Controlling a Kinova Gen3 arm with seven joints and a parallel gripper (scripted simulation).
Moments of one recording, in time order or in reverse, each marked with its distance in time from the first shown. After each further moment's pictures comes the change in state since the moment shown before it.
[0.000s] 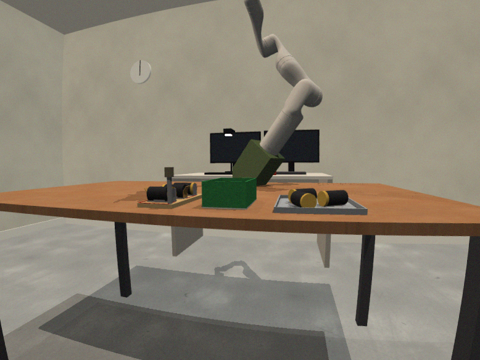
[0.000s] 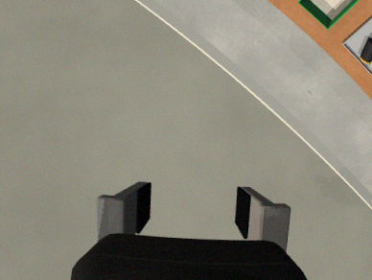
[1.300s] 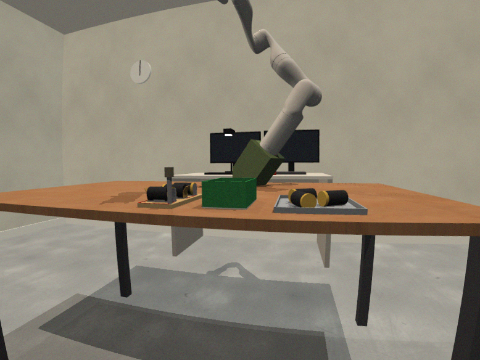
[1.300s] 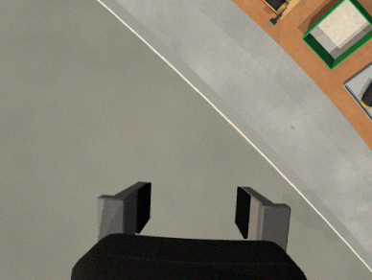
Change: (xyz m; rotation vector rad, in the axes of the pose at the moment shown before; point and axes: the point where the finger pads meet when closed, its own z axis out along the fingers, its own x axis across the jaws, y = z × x) arm -0.016 -0.055 0.069 0.084 0.087 -0.055
